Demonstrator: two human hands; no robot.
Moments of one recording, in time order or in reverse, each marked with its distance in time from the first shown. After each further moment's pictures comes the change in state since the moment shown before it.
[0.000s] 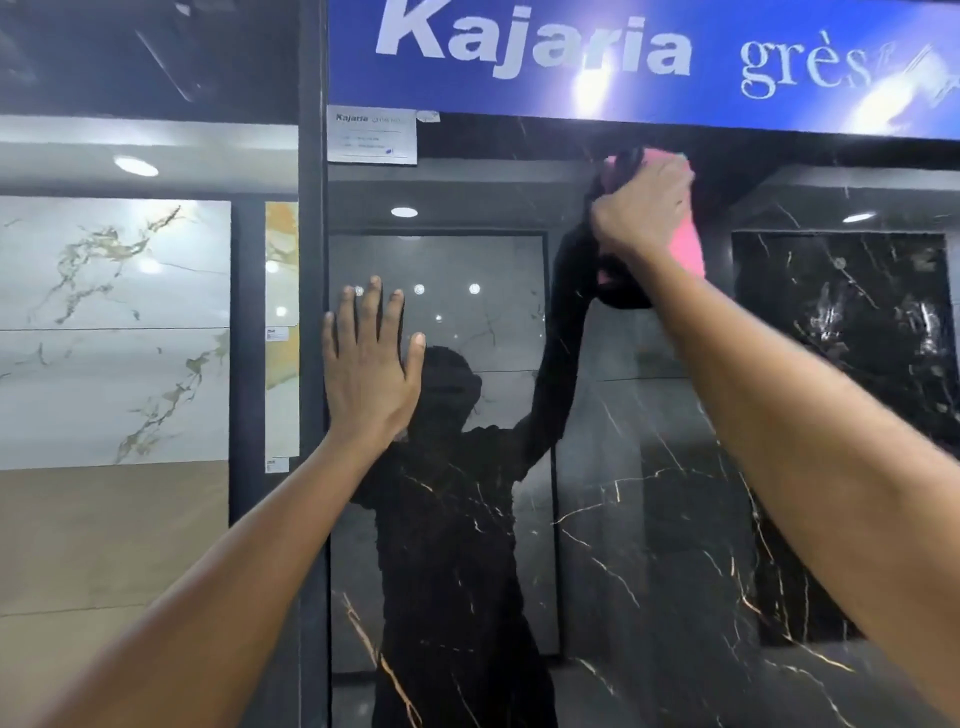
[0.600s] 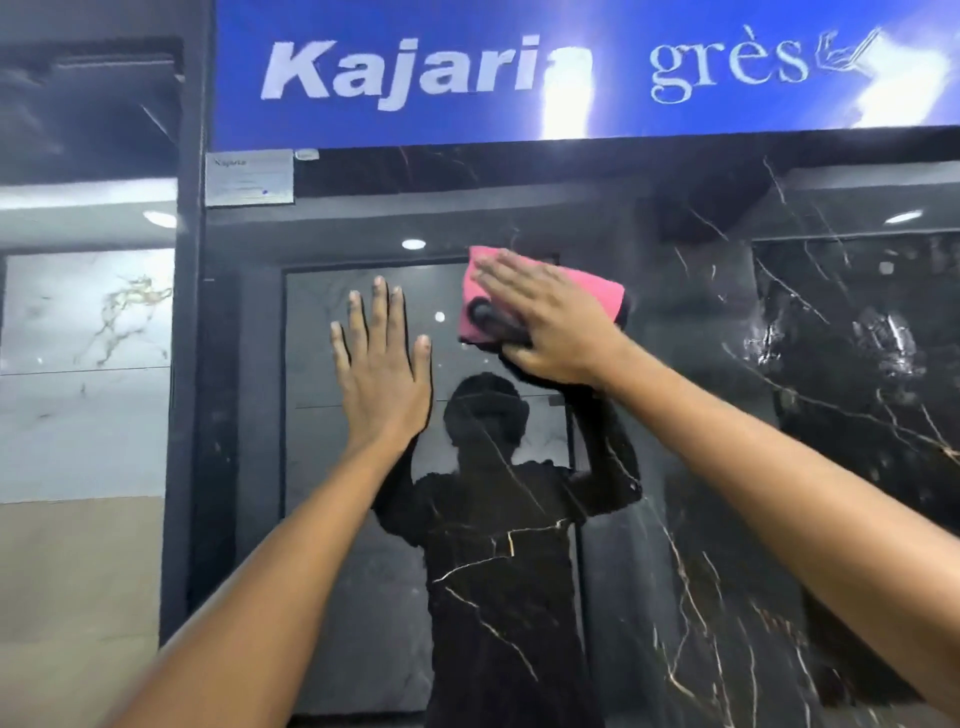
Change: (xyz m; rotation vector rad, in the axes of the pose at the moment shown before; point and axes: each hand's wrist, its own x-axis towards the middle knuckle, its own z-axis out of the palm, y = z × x) left_hand 0.029 0.138 0.040 0.035 0.026 -0.108; right_hand -0.008 0.112 0.009 0.021 -0.203 -1.126
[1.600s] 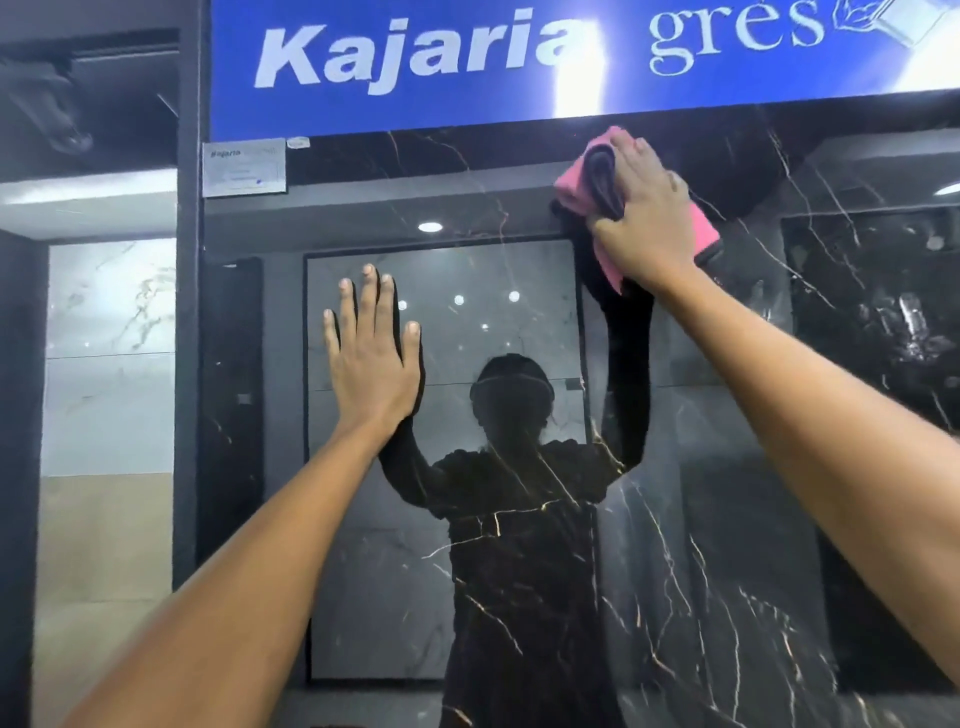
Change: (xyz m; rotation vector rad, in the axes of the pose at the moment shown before) left_hand 0.002 0.004 -0.007 -0.046 0.010 0.007; right_hand 0.004 0.077 -0.053 0.179 0.142 0.548
